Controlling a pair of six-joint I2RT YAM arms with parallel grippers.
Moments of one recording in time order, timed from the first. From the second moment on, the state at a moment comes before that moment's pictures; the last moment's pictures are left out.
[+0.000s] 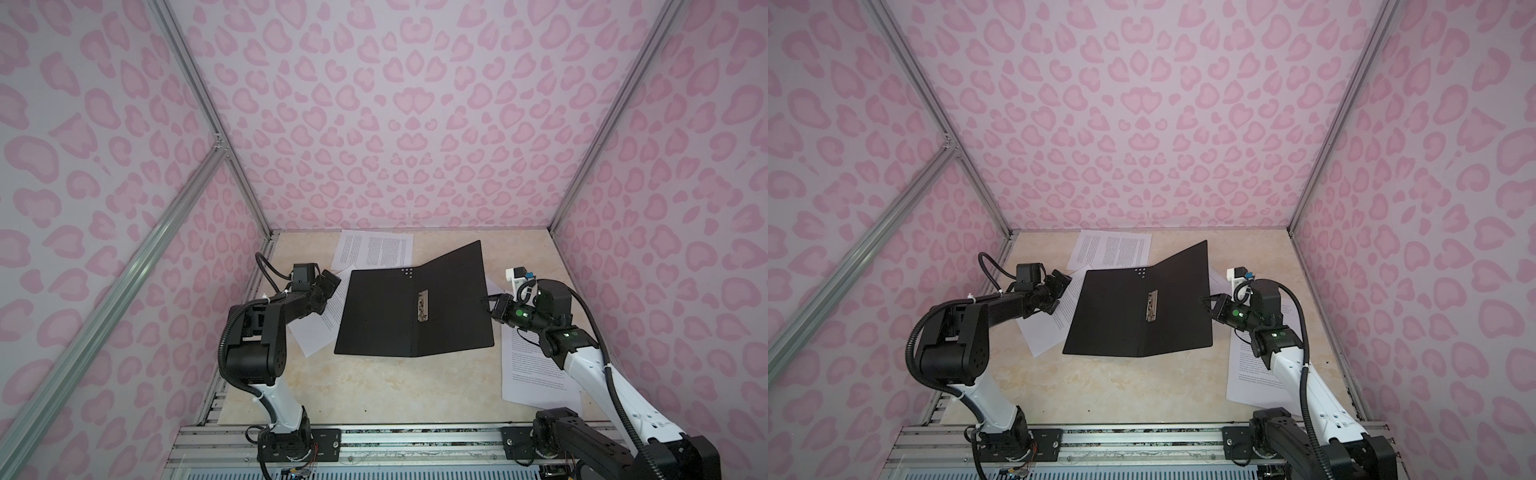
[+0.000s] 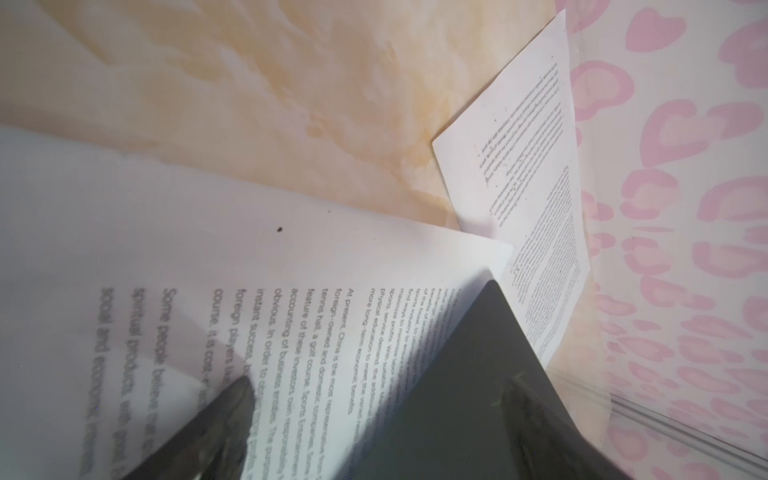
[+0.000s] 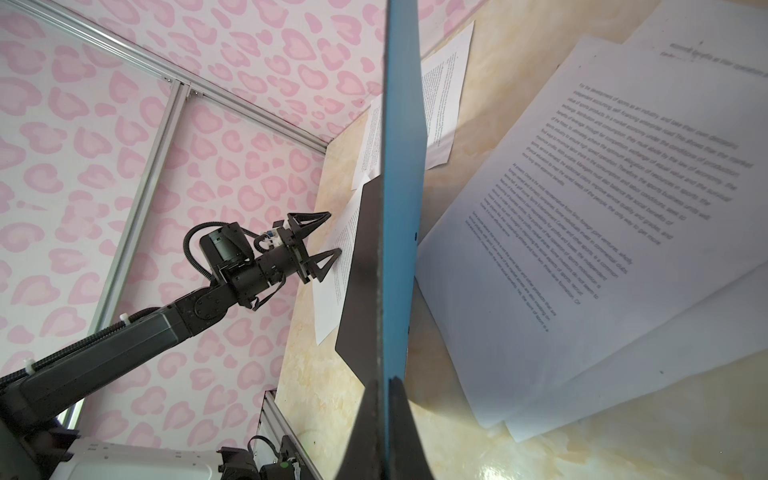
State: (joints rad) left arm 0.01 1.81 0.95 0.02 0.21 -1.03; right arm 0.13 1.01 0.63 -0.10 -0.69 0.74
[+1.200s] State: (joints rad) left arm -0.26 1.36 0.87 -0.16 0.22 -0.89; right arm 0.39 1.23 0.42 0.25 -0.55 0.89
